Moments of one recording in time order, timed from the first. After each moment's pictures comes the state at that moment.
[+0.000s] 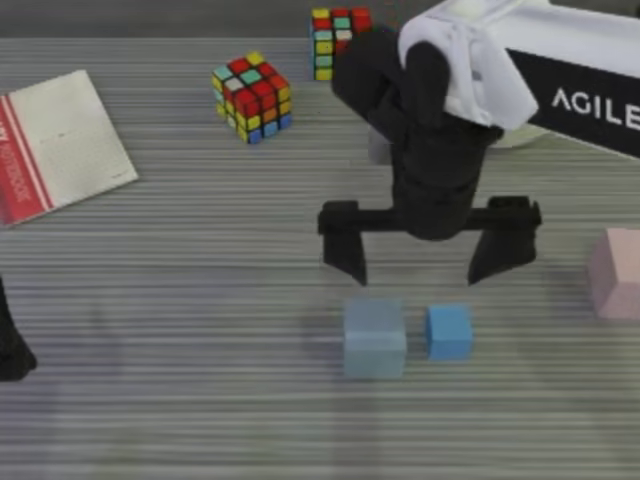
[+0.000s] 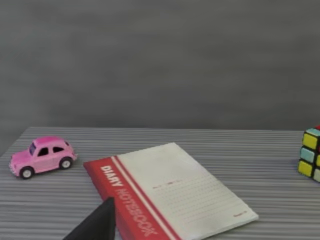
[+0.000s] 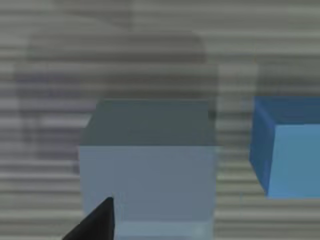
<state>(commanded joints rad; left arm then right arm) 0.02 0.00 0.00 0.00 0.00 0.00 0.65 2.07 1.70 -1.19 0.01 0.66</state>
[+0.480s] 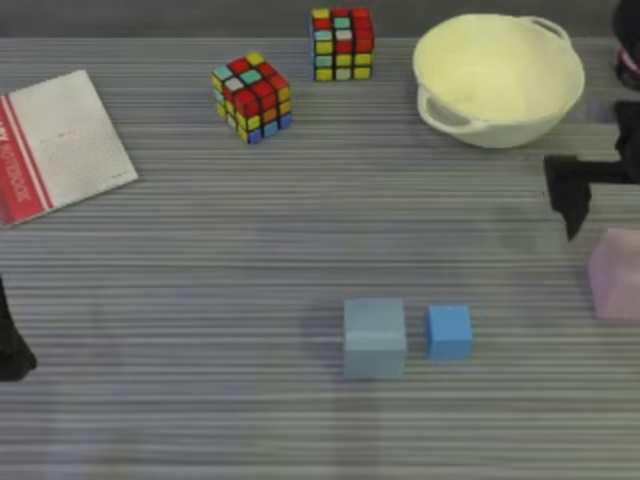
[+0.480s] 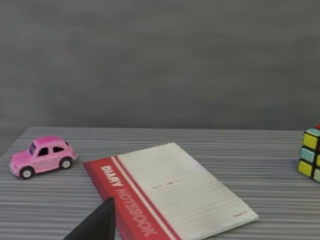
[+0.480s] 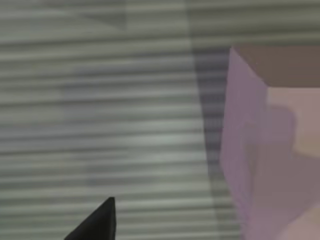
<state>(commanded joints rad) 0.02 0.00 0.00 0.00 0.00 0.00 0.15 1.95 1.52 -1.14 0.00 0.22</state>
